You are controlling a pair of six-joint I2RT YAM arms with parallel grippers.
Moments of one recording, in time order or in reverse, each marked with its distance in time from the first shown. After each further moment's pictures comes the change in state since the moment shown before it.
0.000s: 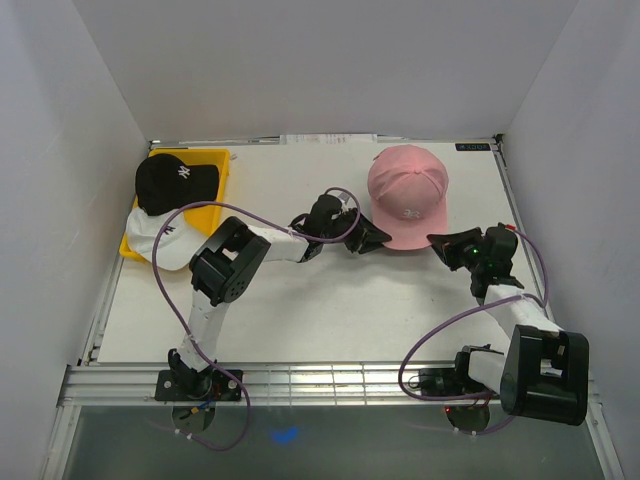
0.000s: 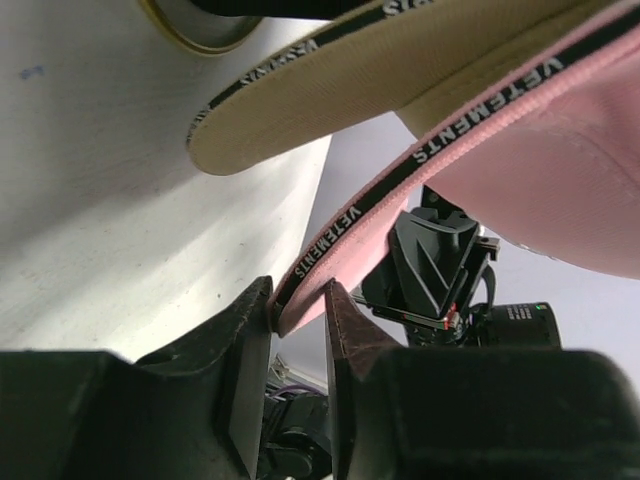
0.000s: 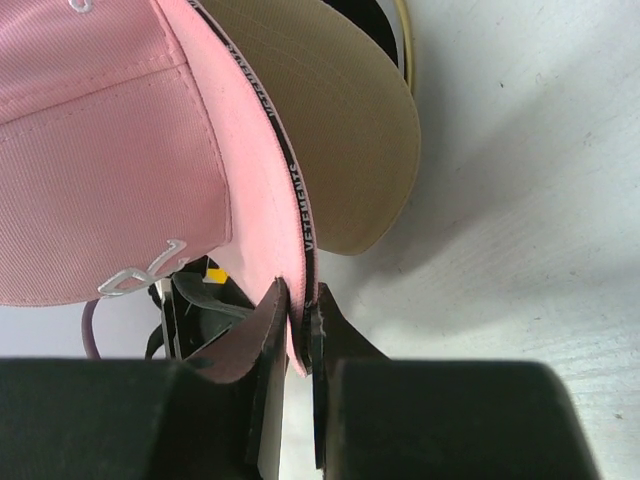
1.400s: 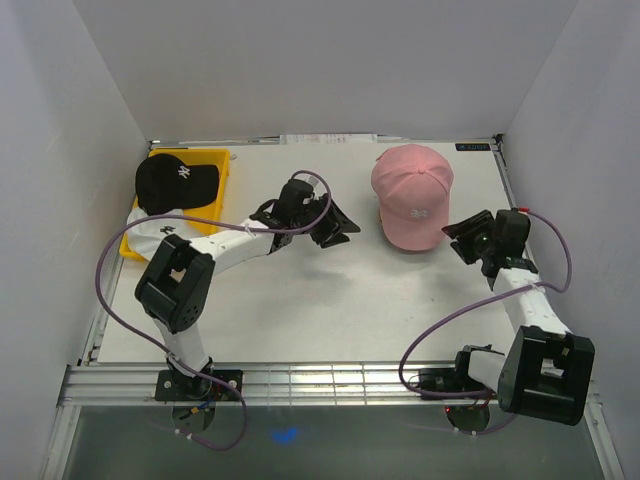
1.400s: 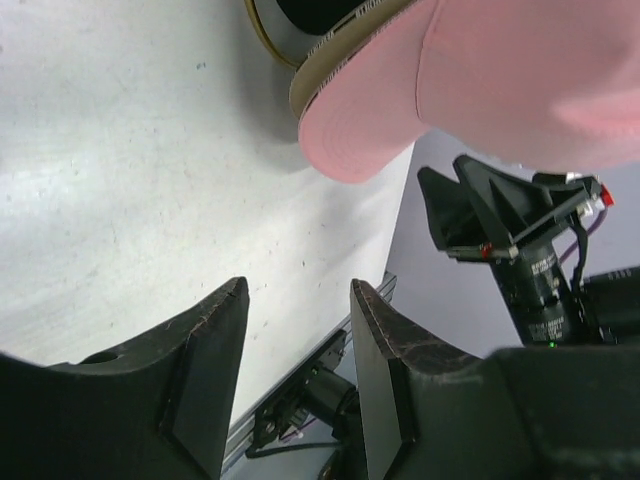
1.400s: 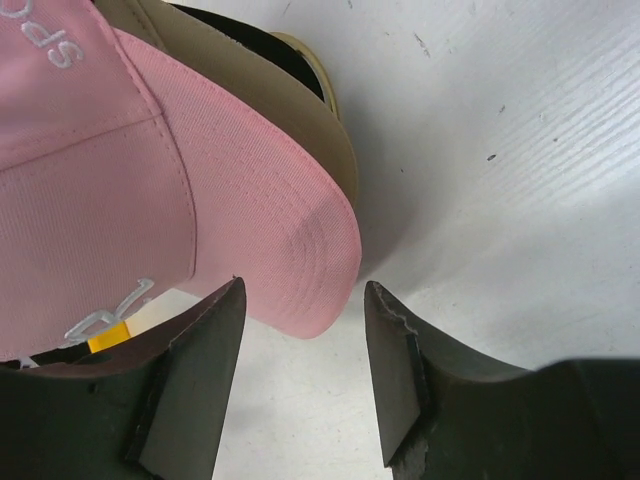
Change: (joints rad) left arm 0.085 -0.343 -0.086 -0.434 -0.116 0.309; right arm -0.039 -0.012 0.198 -0.327 0.134 -0.268
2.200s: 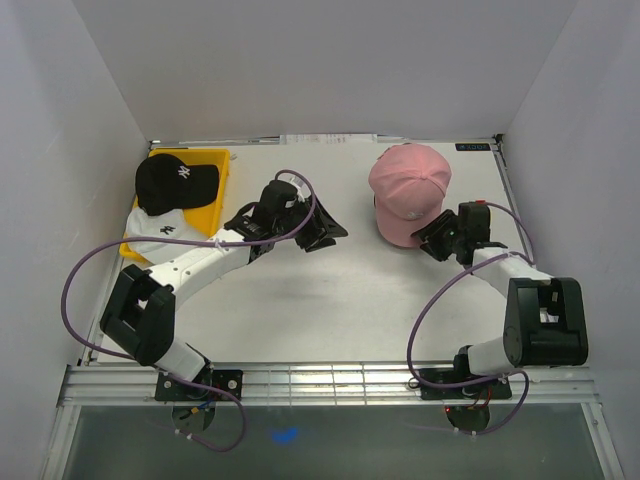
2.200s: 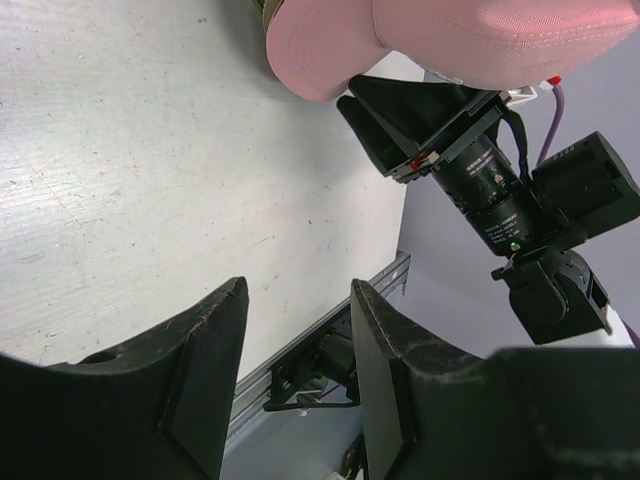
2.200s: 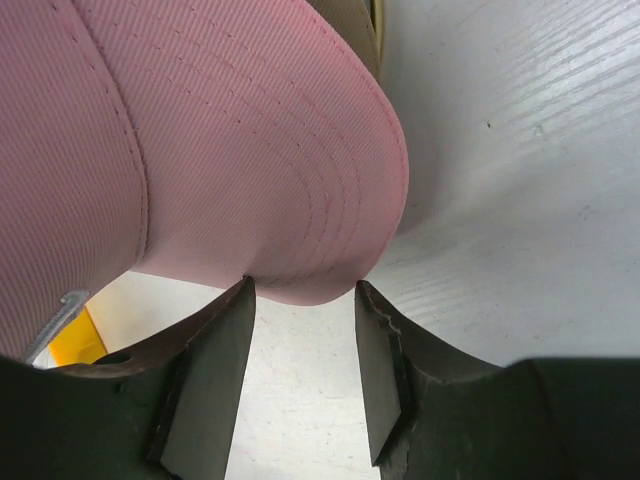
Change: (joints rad) left arm 0.000 -0.282 -0.094 -0.184 -0.042 0.086; right arm 0.198 0.291 0.069 0.098 0.008 -0.016
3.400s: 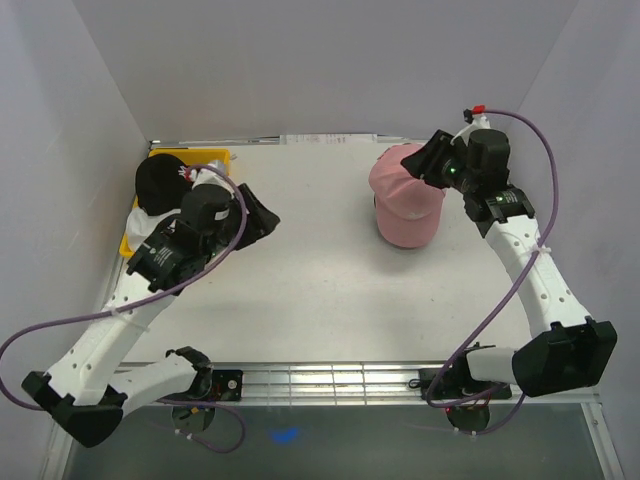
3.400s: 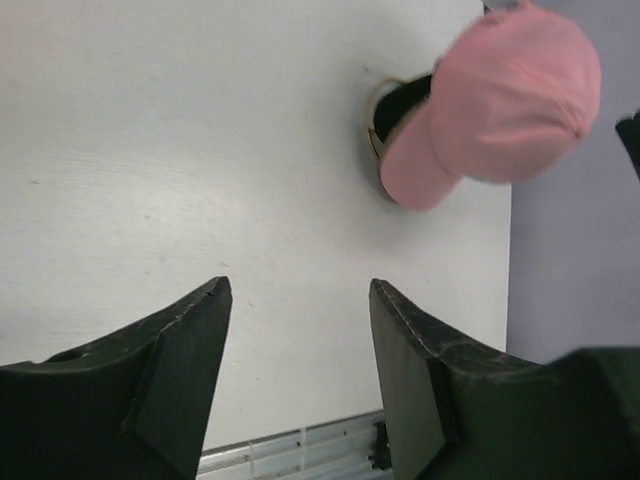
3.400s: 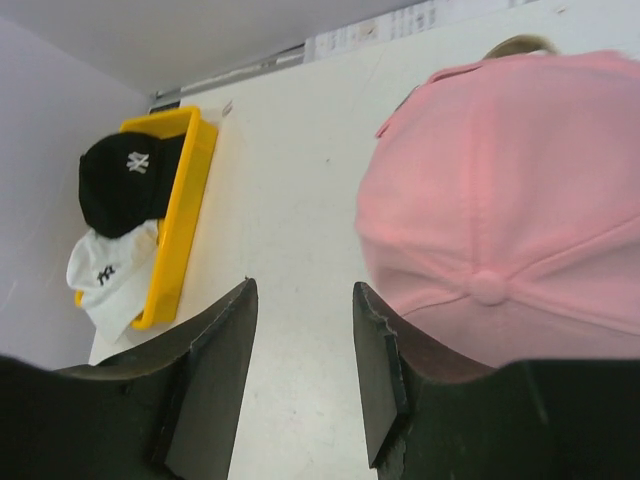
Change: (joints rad) left arm 0.016 -0.469 0.169 -0.592 -0.473 0.237; right arm 0.156 -0.142 0.618 -0.313 0.002 -0.299
